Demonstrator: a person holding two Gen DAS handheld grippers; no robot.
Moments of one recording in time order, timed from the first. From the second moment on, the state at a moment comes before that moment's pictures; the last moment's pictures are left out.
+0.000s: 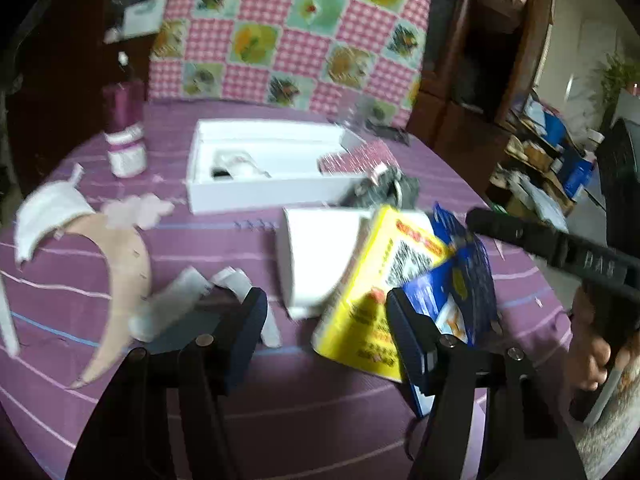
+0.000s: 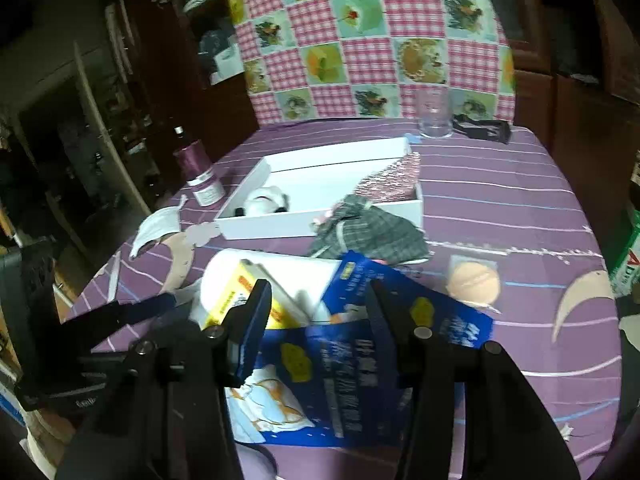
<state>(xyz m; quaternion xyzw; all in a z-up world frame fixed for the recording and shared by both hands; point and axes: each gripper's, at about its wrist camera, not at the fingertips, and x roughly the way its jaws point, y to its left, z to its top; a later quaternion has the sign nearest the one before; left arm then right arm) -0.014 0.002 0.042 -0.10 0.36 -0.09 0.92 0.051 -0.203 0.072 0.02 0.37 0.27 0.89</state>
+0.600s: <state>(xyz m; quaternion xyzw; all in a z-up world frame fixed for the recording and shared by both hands) 0.004 -0.013 0.020 -0.12 0.42 -0.15 0.89 0.040 -0.212 0.035 0.01 0.45 0.28 0.85</state>
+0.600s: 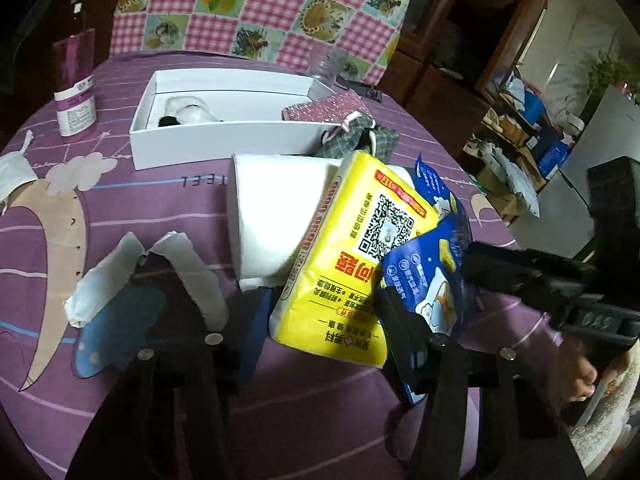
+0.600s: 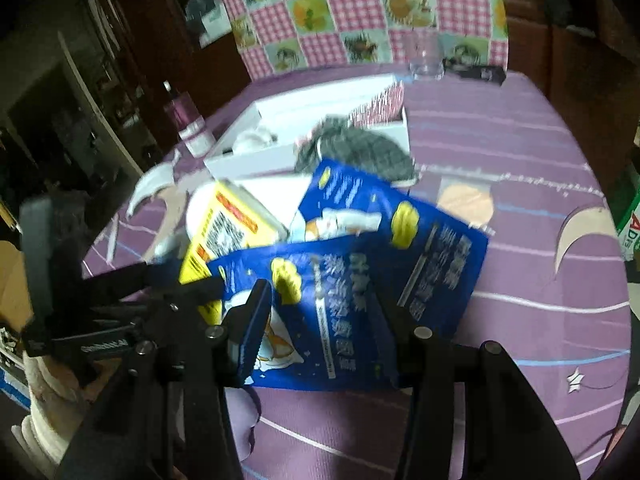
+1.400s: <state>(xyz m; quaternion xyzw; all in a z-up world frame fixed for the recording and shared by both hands) -0.012 -0.017 0.031 -0.08 0.38 -0.13 0.91 0.024 -0.176 0.016 -0.10 0.45 0.26 0.84</state>
